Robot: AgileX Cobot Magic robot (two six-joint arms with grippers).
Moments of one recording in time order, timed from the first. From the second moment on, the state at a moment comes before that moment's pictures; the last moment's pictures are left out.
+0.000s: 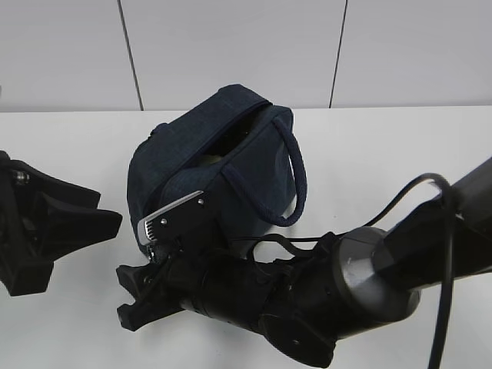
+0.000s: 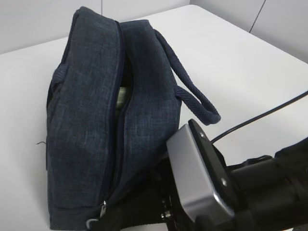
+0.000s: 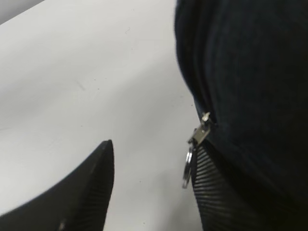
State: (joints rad) left arm -0.34 1.06 -0.54 -1.14 0.51 1.27; right arm 0.86 2.10 -0.94 -0.08 -0.67 0.25
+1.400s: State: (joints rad) left arm -0.34 1.06 -0.54 -1.14 0.51 1.27; right arm 0.86 2.10 -0.94 0.00 -0.63 0.24
